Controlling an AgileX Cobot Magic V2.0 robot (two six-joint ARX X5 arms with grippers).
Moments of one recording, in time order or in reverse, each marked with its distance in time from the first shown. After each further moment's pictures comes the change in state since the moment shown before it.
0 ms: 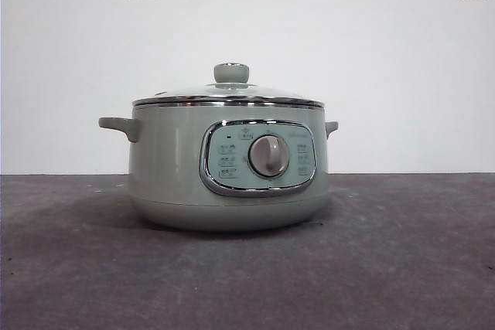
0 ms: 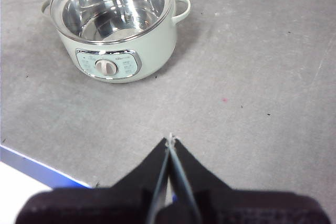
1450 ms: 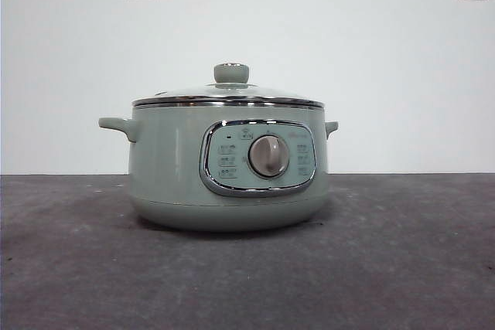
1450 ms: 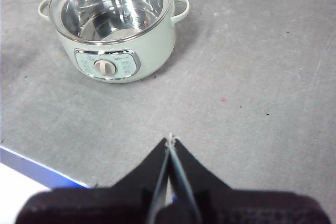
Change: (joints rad) left arm 0.609 -0.983 -1.462 1.064 0.032 0.082; right arm 0.000 0.001 0.000 0.000 0.004 0.000
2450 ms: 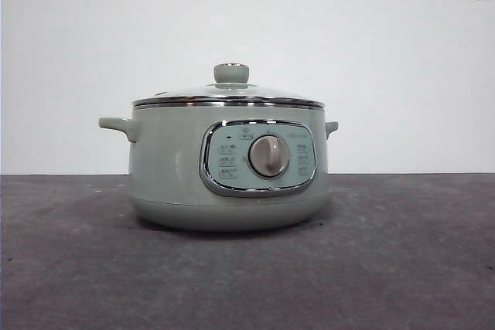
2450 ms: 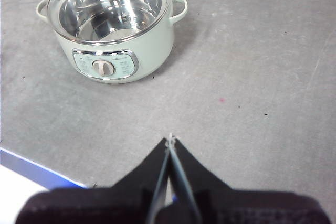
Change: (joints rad) left arm 0.000 -0.101 -0.175 -0.013 -0.346 -0.214; right arm 0.000 0.000 0.000 0.000 0.006 0.000
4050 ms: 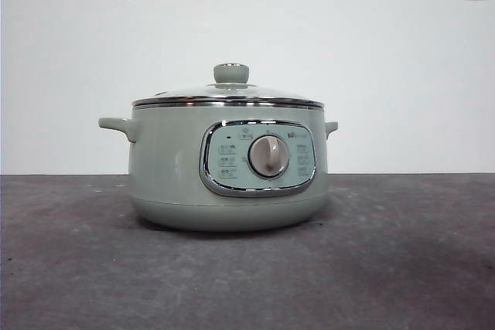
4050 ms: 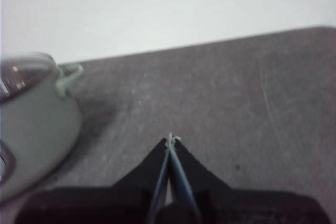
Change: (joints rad) left arm 0.000 0.006 0.000 -0.004 0.000 0.000; right arm -0.594 -0.560 -1.215 1.161 -0.212 0.004
